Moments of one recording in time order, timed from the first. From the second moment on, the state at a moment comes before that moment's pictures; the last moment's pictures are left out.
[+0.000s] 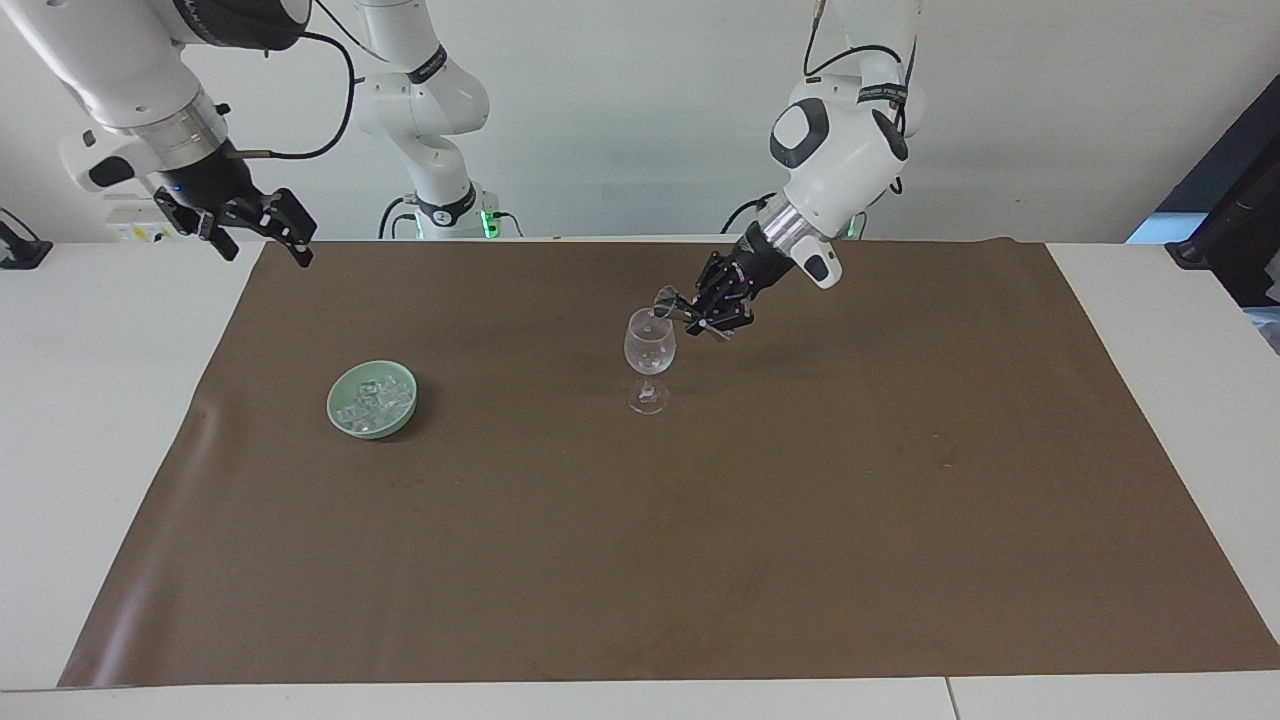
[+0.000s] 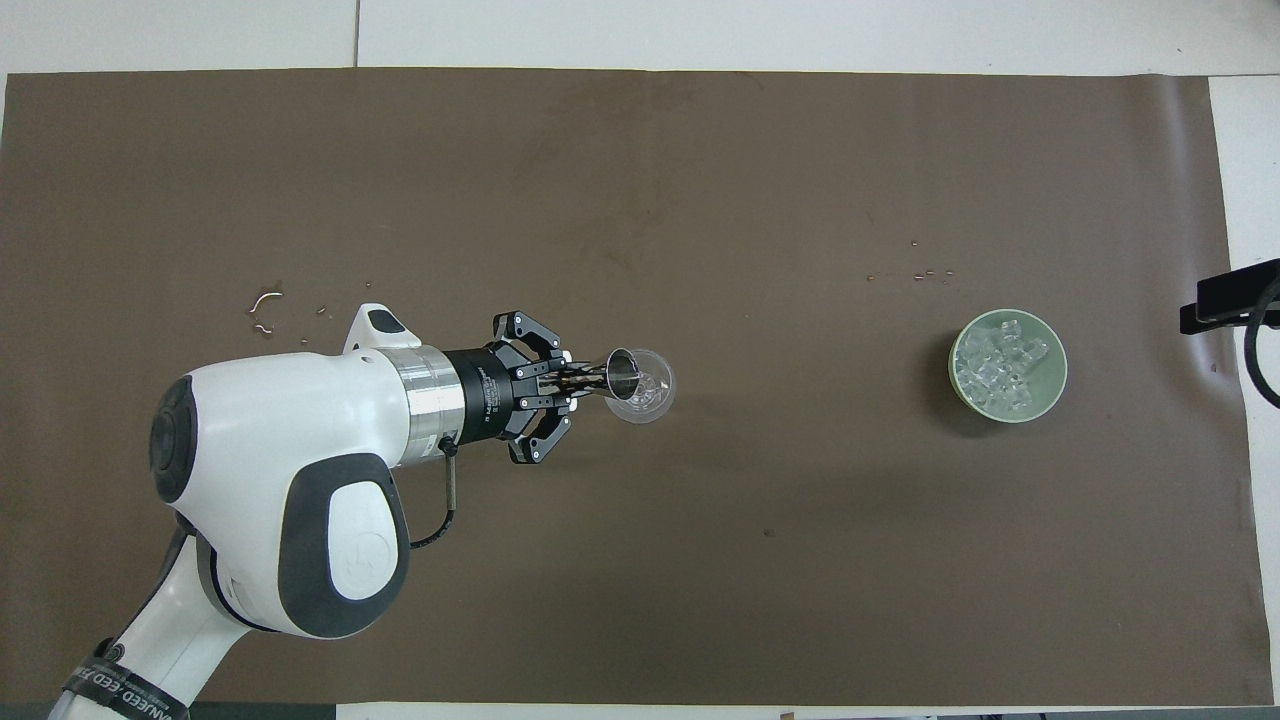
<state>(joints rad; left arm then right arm) -0.23 -0.11 -0.36 -2.23 -0.81 2.46 -1.57 0.02 -0.06 -0.13 -1.63 0.01 1.51 0.05</state>
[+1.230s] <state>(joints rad) -0.32 -0.09 -0.37 -2.15 -0.11 2.40 -1.91 0.02 -0.06 -0.13 -1.63 0.01 1.51 0.05</state>
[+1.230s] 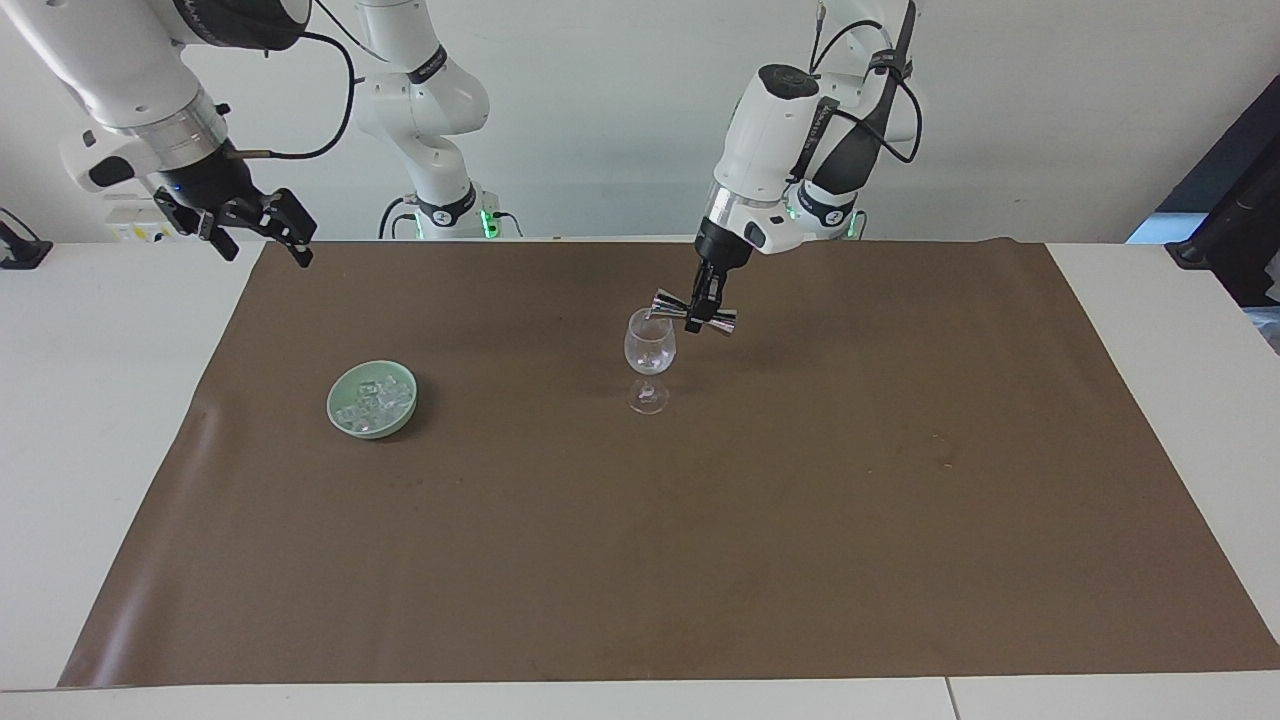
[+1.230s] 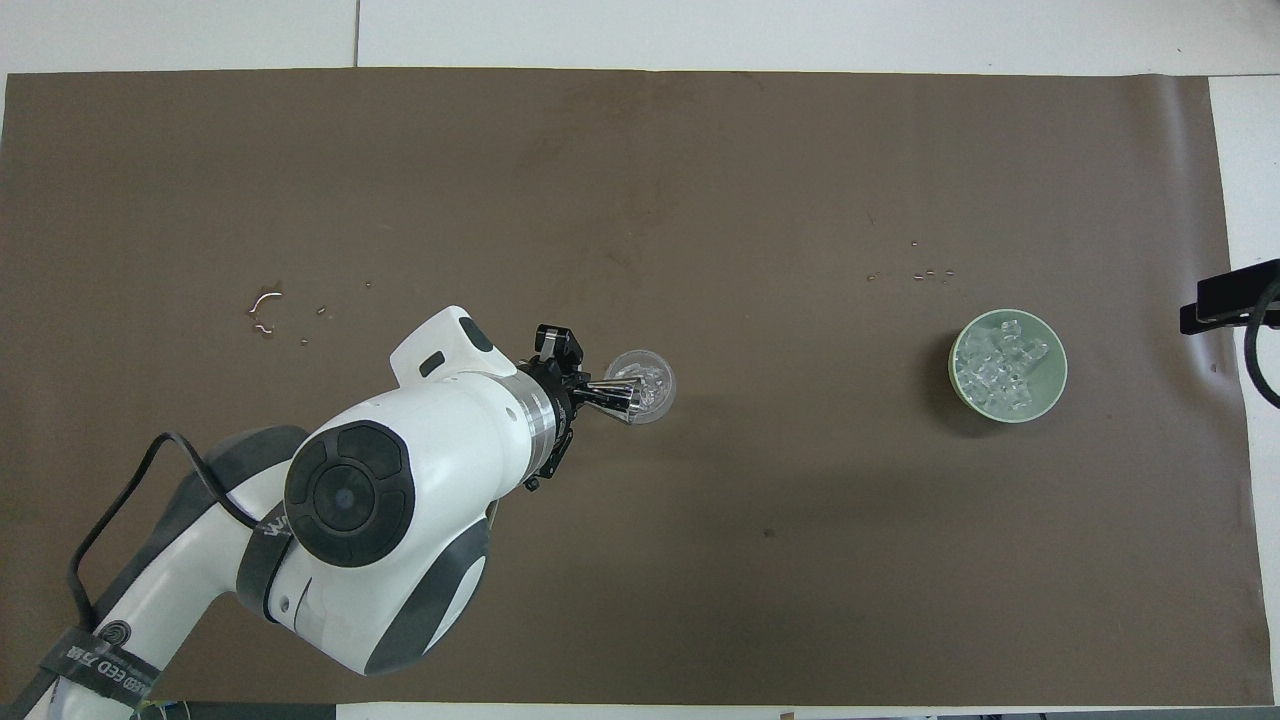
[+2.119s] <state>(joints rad) -0.35 -0.07 -0.37 -2.10 0.05 2.38 -2.00 0.04 -0.08 -0.13 -1.70 0.01 1.60 0.01</state>
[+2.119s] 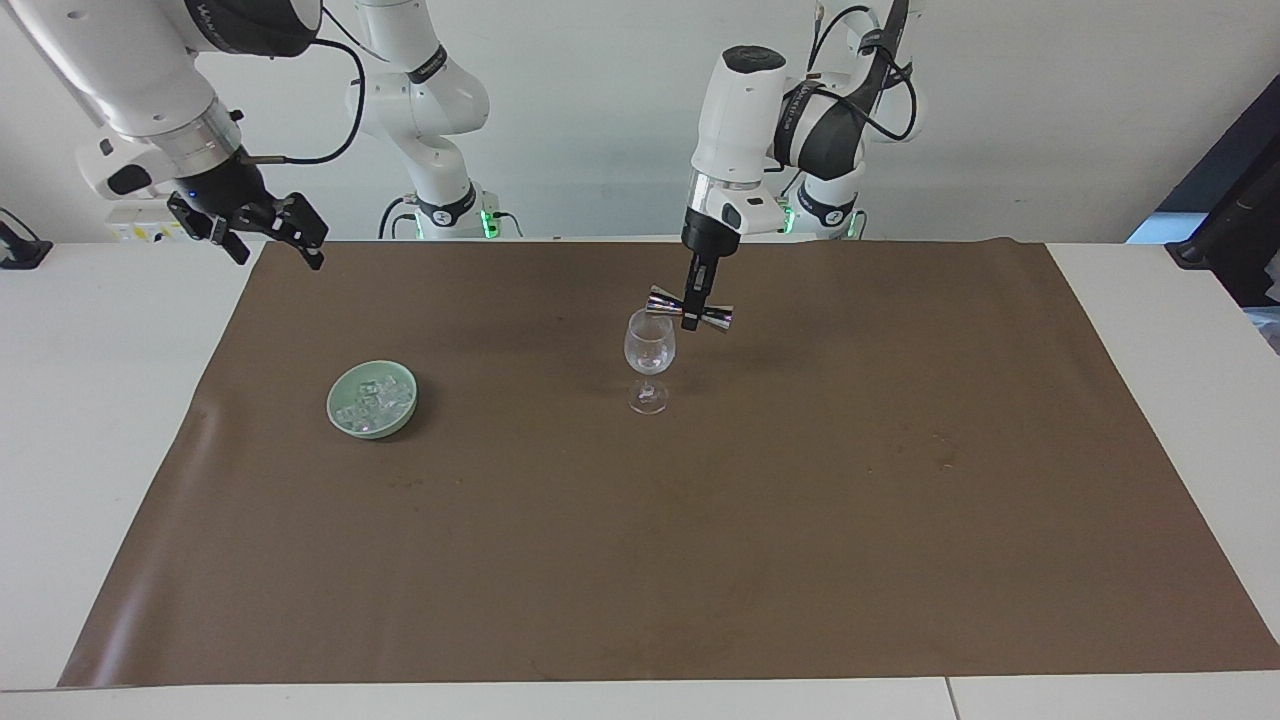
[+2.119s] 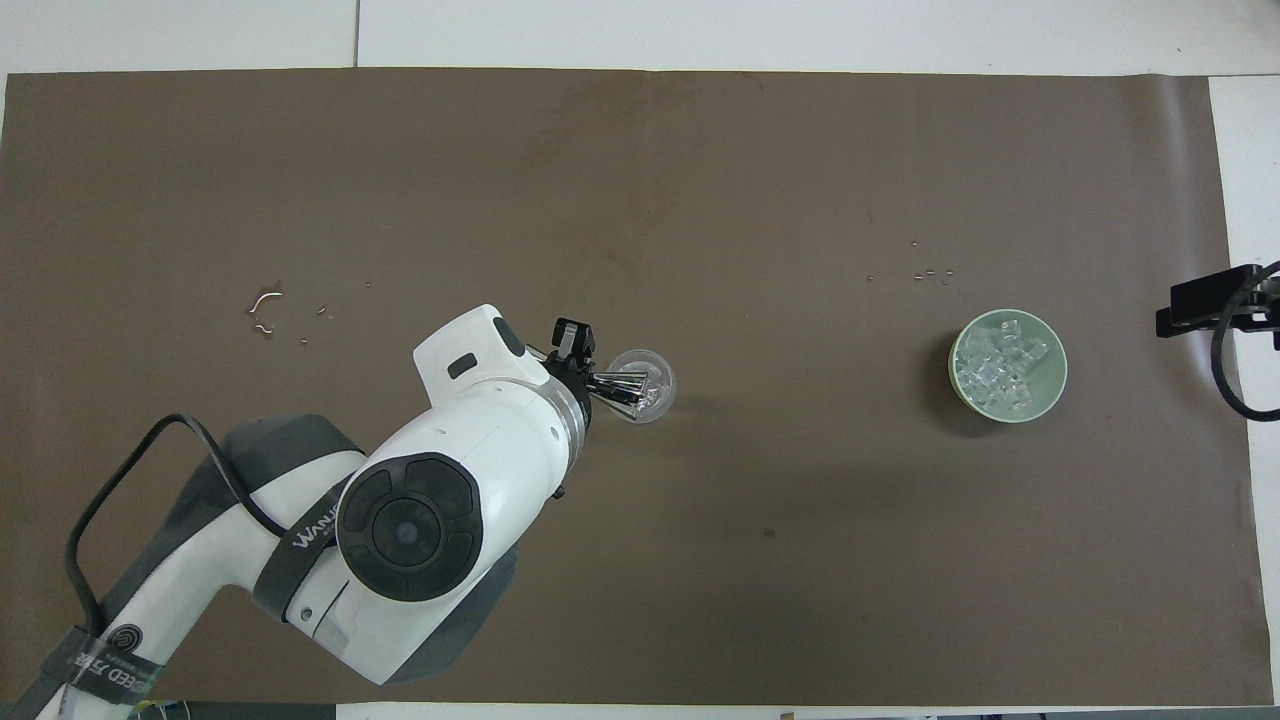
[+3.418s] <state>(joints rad) 0.21 -0.03 -0.34 -2.06 -0.91 2.16 -1.37 0.10 -0.06 -0.13 -2.22 0.01 2.24 -0.50</state>
